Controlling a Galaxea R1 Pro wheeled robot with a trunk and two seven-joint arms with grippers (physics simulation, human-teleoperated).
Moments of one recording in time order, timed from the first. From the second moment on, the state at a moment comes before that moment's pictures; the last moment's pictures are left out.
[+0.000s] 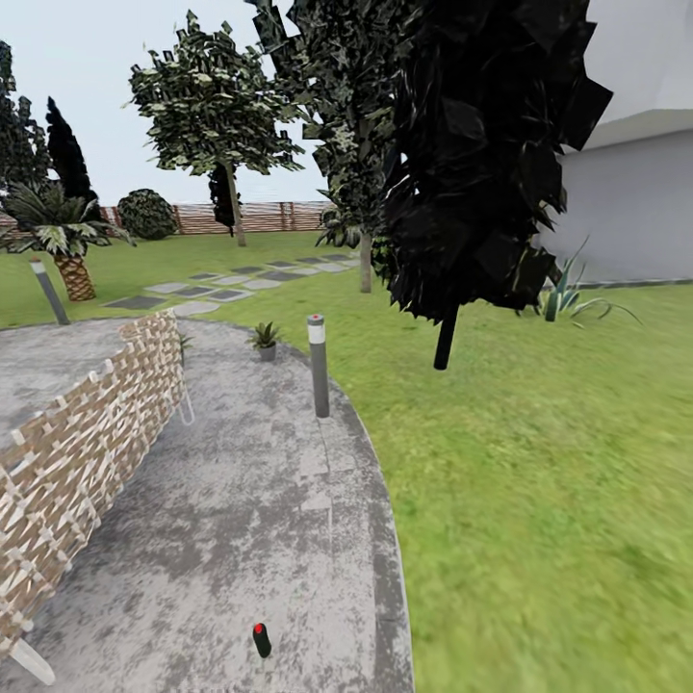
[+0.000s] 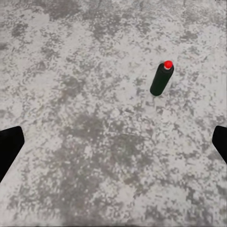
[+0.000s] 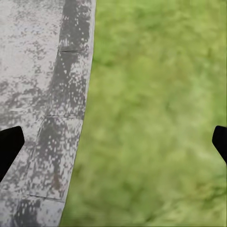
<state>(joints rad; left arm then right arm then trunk) -0.20 0.09 0.03 -0.29 0.21 -0.34 0.00 -0.02 -0.03 -0.01 -0.51 0.00 -0.29 -0.01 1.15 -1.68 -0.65</state>
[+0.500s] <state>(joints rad) -0.20 0.10 0.03 -0.29 0.21 -0.34 0.00 -0.02 -0.03 -0.01 -0.52 0.00 -0.29 -0.01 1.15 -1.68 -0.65</state>
